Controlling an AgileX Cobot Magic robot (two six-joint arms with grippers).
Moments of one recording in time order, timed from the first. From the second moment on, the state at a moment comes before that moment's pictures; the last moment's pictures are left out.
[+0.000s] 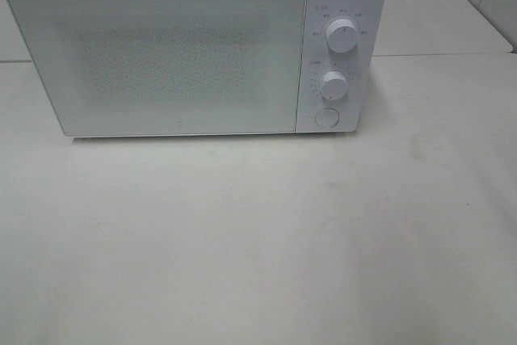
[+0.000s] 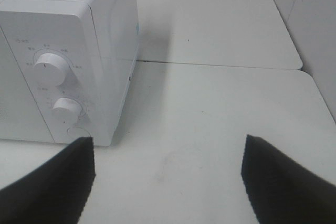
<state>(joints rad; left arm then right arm) 0.02 0.00 -0.52 -0.10 1.09 0.09 0.06 0.77 -0.56 -0.01 0.18 0.00</state>
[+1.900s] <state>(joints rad) 0.02 0.00 -0.52 -0.10 1.09 0.09 0.69 1.67 -0.25 0.66 -1.21 -0.16</state>
